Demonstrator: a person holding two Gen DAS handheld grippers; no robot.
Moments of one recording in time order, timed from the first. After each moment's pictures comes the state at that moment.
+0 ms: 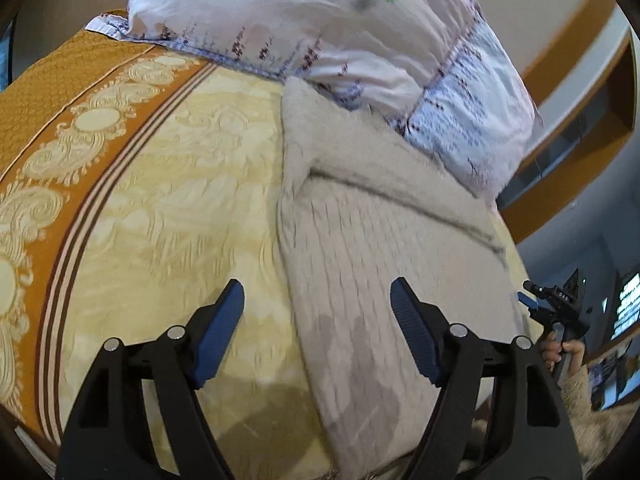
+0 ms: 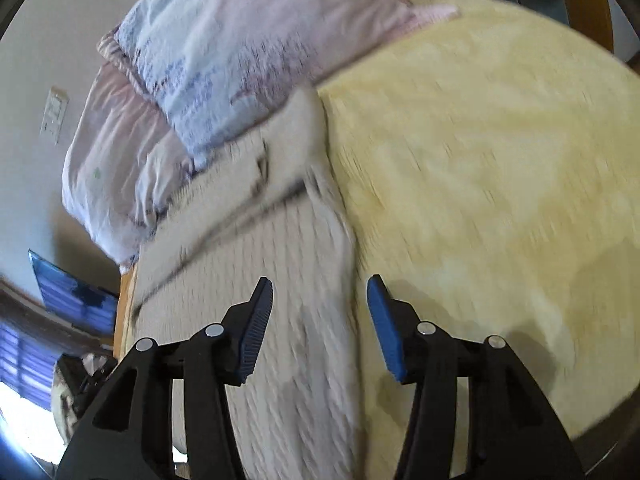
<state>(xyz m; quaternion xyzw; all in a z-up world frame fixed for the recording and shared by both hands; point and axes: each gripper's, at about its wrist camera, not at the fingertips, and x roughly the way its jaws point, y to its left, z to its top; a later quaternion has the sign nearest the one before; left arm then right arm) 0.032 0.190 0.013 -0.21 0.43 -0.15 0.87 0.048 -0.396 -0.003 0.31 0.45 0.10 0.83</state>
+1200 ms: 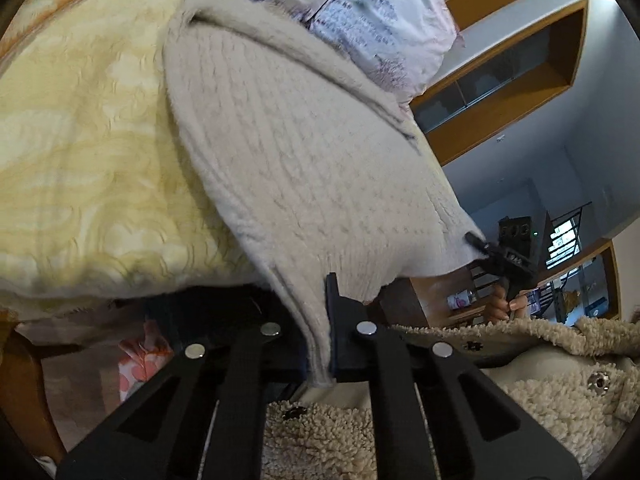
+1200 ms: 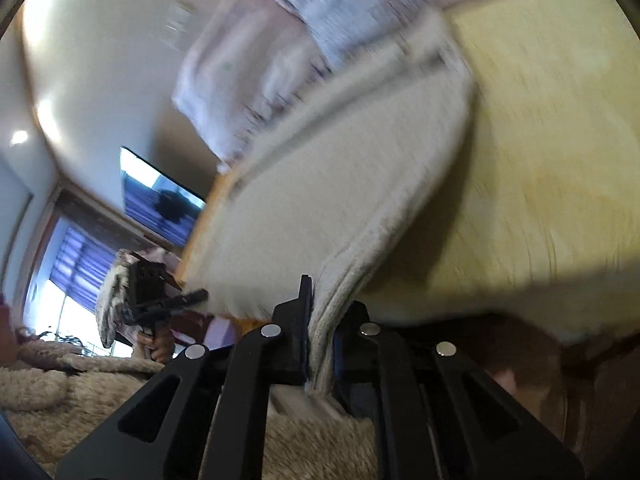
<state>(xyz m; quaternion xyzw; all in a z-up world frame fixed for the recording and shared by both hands) -0.054 0.141 -0.013 -0.23 0.48 -0.32 0.78 -0.057 -0.346 0.011 0.28 0.40 0.32 0.81</state>
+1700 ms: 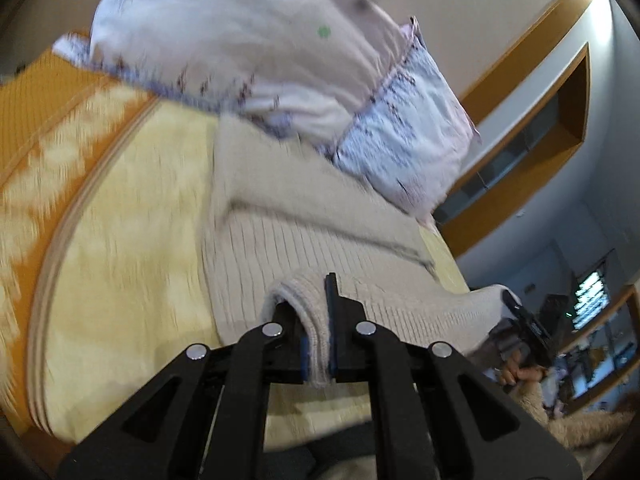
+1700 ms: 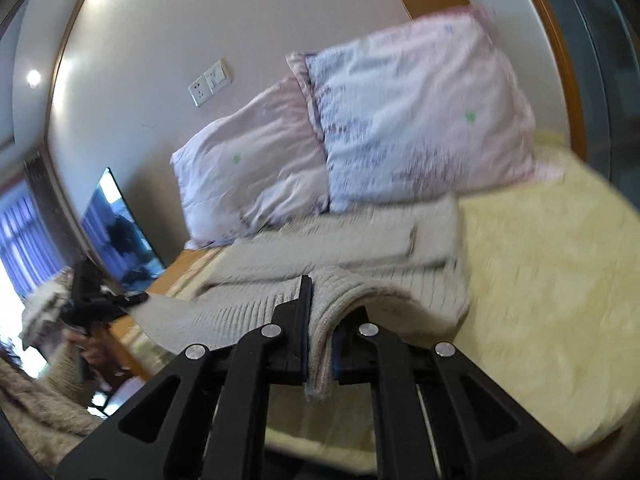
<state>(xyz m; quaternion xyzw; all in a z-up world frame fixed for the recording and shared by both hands) 0.020 0.184 0.069 -0.25 0.37 -0.23 0.87 -0.028 -0.335 0.094 0.15 0.23 0.23 0.94</state>
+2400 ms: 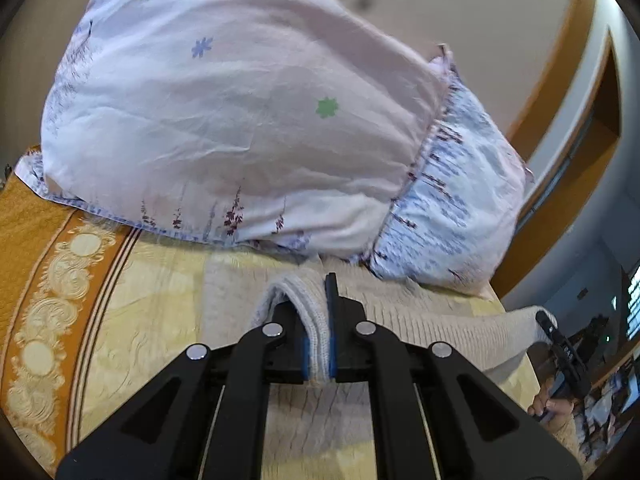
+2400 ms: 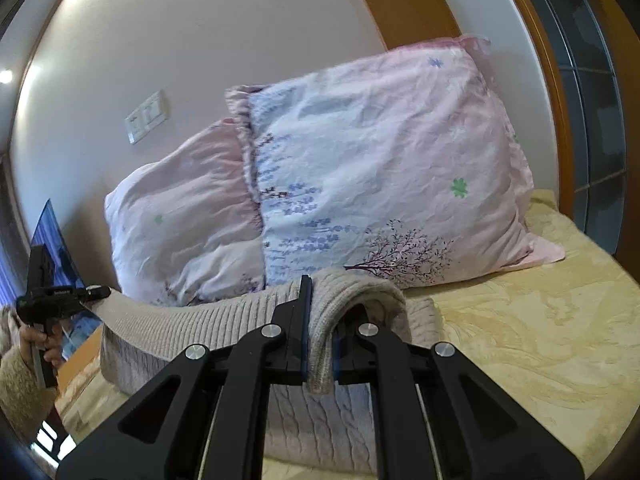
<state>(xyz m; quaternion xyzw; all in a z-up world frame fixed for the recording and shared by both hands) 0.189 0.146 0.117 -0.20 0.33 -0.15 0.91 0.106 -0.335 0.103 0.15 0.18 0.13 0.96</state>
